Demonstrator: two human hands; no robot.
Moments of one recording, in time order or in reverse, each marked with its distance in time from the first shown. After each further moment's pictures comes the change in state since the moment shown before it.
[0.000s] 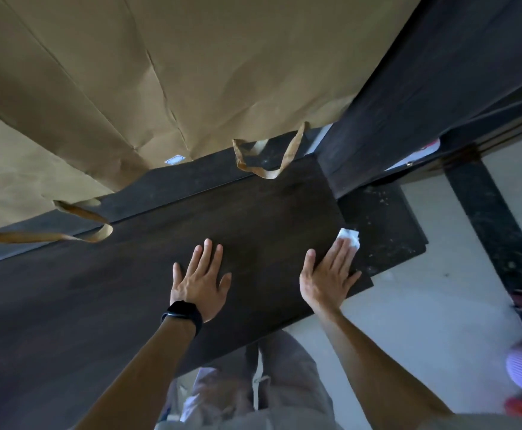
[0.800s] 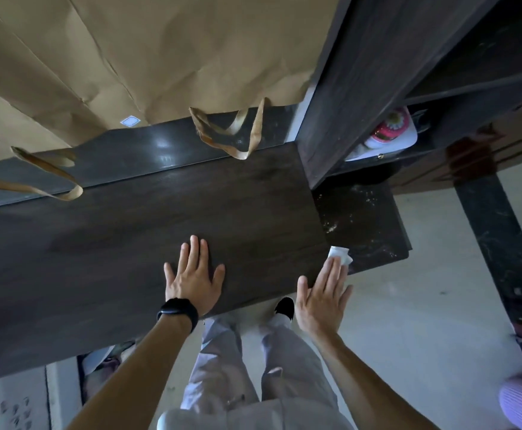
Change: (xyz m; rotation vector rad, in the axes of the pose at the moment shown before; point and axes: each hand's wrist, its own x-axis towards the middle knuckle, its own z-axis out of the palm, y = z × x) left_hand -0.039 0.082 0.050 -0.106 0.056 -0.207; right_hand -0.016 0.127 -0.020 -0.138 -0.015 -0.279
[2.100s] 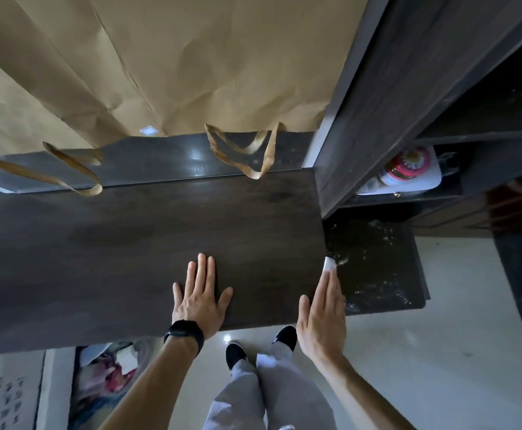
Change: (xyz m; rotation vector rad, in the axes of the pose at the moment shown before) left_hand -0.010 0.031 0.037 -0.096 0.051 -0.159; right_hand 0.050 0.014 -0.019 0.058 0.007 -0.369
